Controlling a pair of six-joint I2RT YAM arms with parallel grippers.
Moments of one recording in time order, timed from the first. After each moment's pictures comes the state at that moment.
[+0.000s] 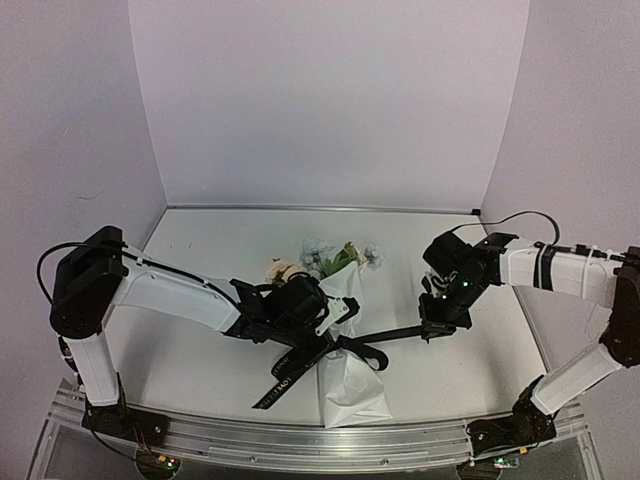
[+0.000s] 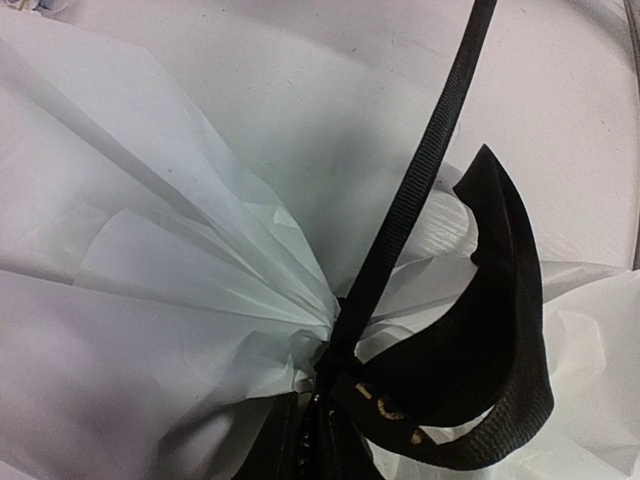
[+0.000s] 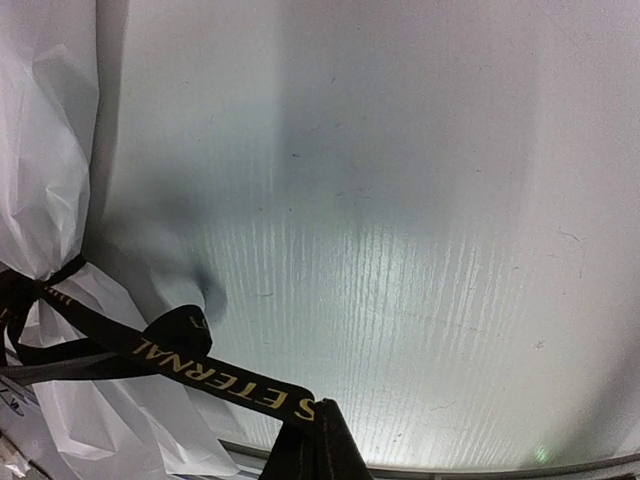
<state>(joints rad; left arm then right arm) -1.15 1.86 1.12 -0.13 0.00 -0.05 0.63 1.46 0.99 -0.90 -0.14 0.65</state>
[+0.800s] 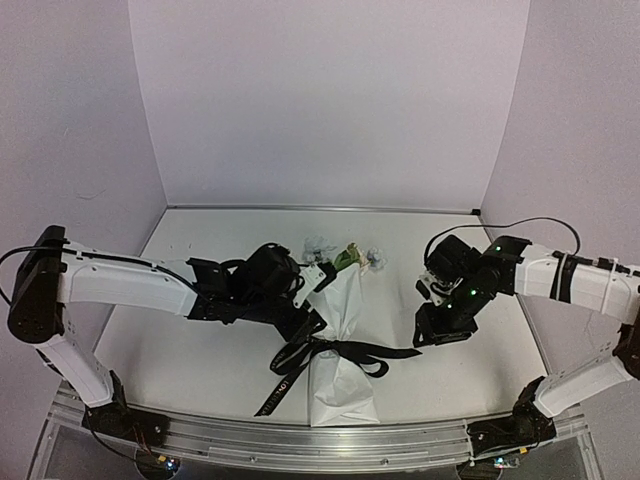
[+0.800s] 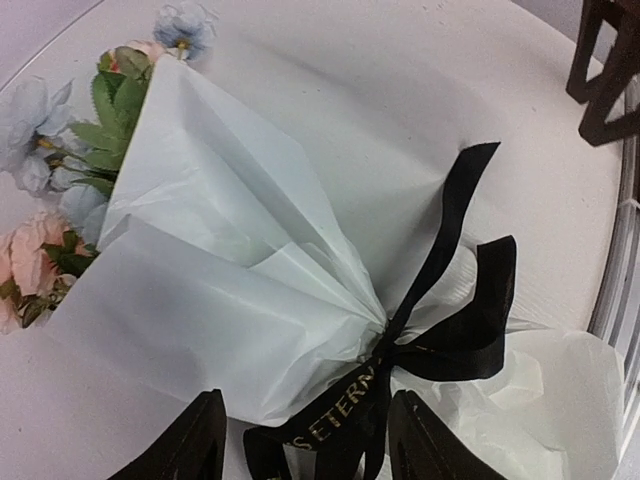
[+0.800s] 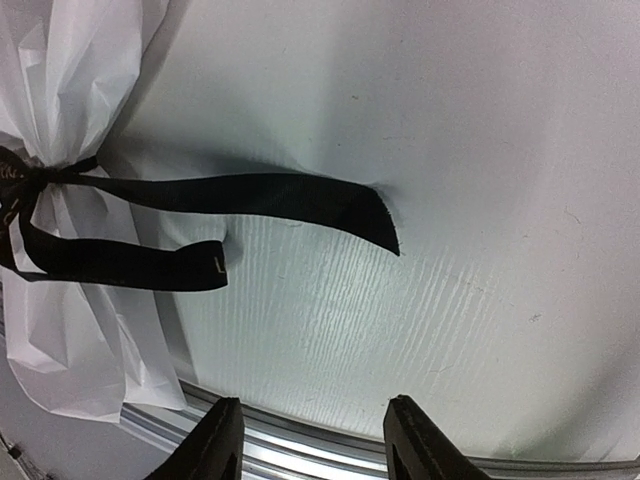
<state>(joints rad) -1.11 1.63 1.07 -0.21 -0.06 -0.09 0.74 1.34 0.98 -0.97 -0.12 0.56</state>
